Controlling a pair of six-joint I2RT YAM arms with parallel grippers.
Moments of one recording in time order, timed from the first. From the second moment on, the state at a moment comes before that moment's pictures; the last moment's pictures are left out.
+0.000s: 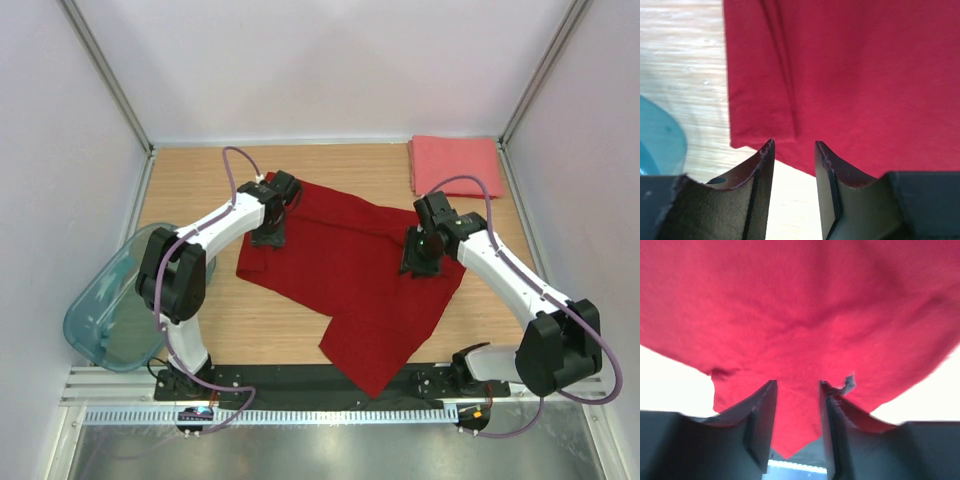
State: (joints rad) left arm -0.52 1.83 1.43 -0.90 -0.31 -0.47; right arm 0.35 1.30 1.03 -0.91 -0.04 0.54
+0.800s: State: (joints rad) left arm -0.53 1.97 1.37 -0.88 -0.37 -0.48; right arm 0.35 1.55 0.86 -0.66 -0.10 0.63
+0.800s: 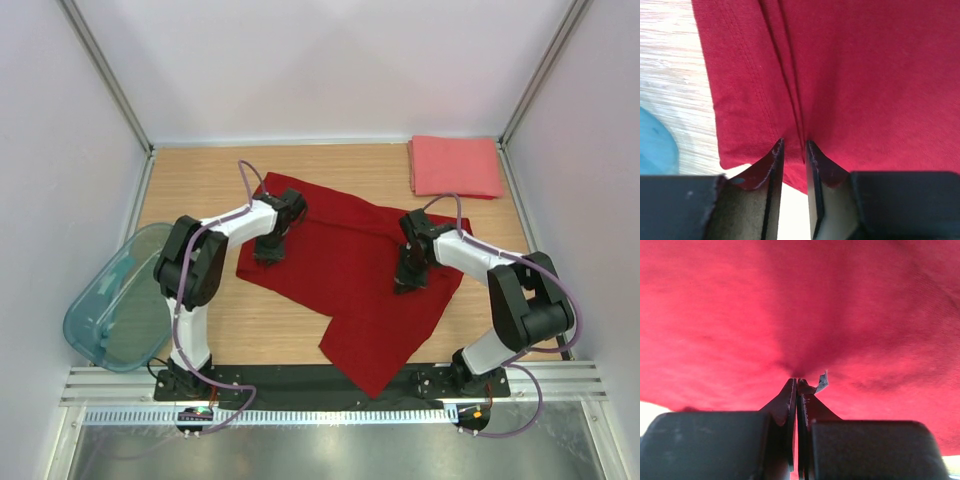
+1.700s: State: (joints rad) left arm -0.34 1.71 1.53 -0.99 -0.47 -0.57; right arm 0.34 1.54 0.83 -0.69 0.02 0.71
